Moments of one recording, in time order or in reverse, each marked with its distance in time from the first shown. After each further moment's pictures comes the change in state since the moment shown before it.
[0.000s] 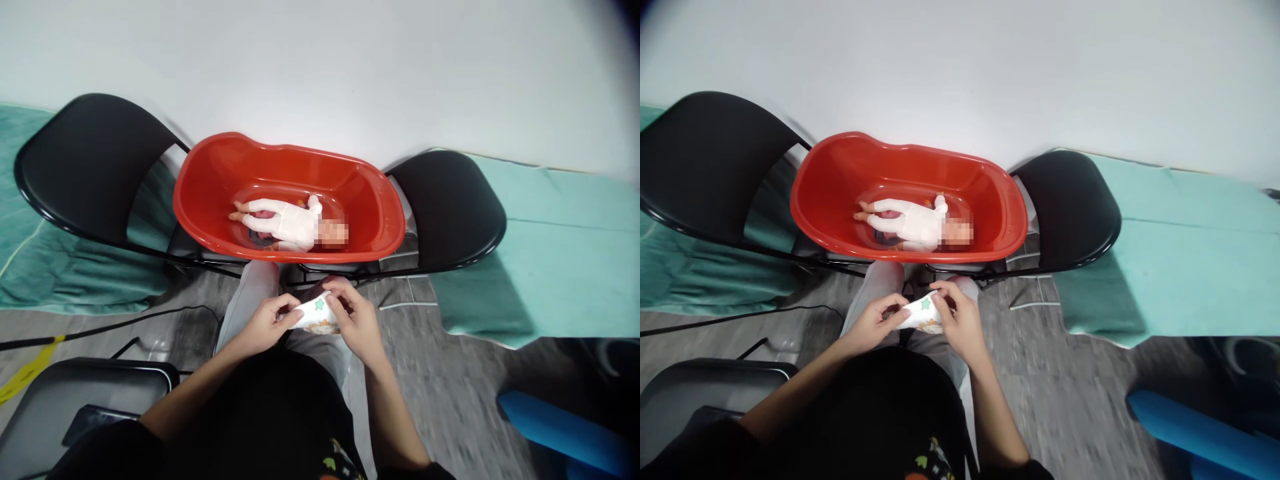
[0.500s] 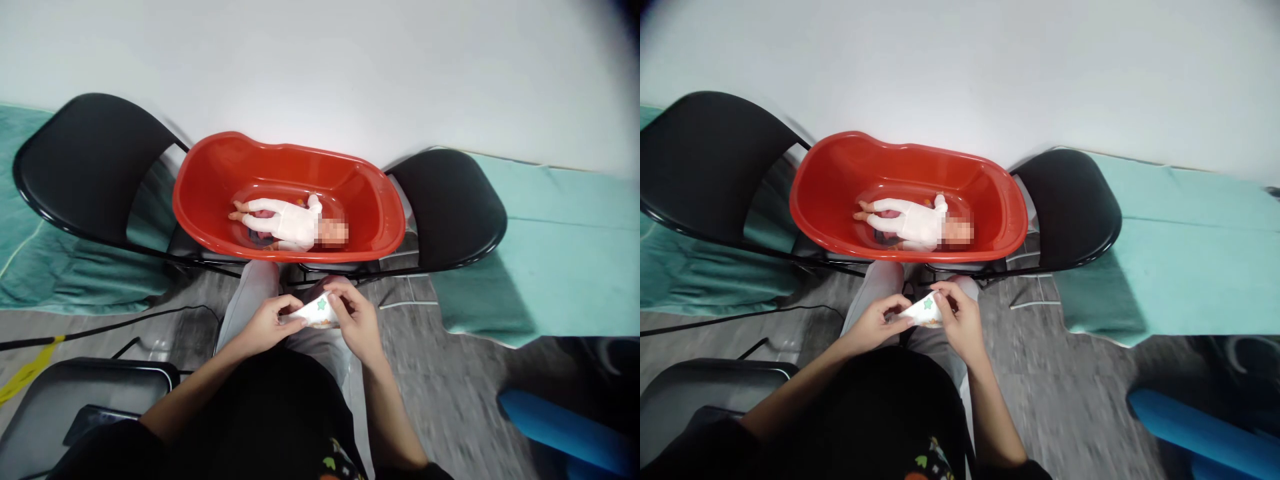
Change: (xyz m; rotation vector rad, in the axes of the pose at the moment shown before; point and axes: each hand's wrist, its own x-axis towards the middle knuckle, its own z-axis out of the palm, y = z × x) left_hand 0.002 -0.001 0.001 0.001 -0.020 0.011; right_hand -0.003 0.009 0.004 0.061 0.057 0.048
